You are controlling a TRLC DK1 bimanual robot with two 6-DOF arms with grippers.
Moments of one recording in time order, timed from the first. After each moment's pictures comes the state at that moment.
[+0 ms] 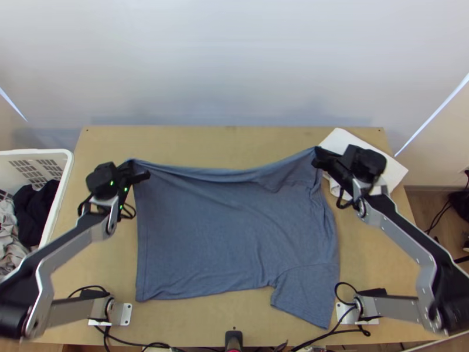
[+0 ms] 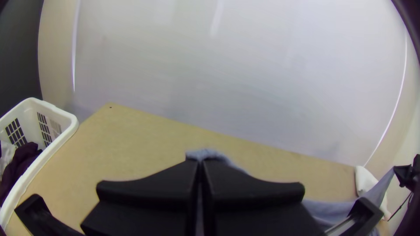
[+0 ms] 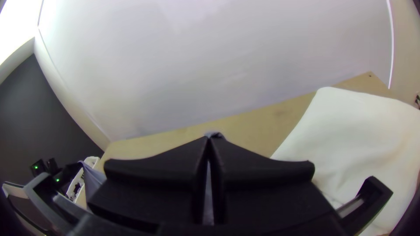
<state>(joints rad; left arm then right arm) -0.08 1.39 0.65 0.50 -0.16 -0.30 0.15 1.43 0.81 0.35 -0.24 0.45</state>
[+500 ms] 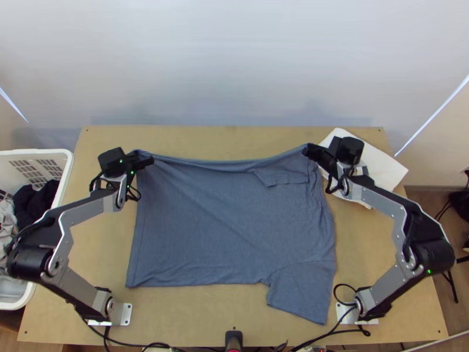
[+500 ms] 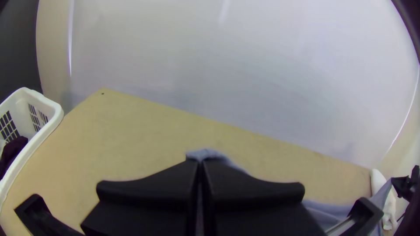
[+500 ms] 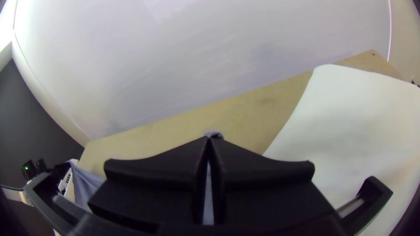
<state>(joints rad) -0.03 1.72 0.88 0.51 -0.14 -0.31 0.13 1.78 1.01 0.37 -0.20 0.46</state>
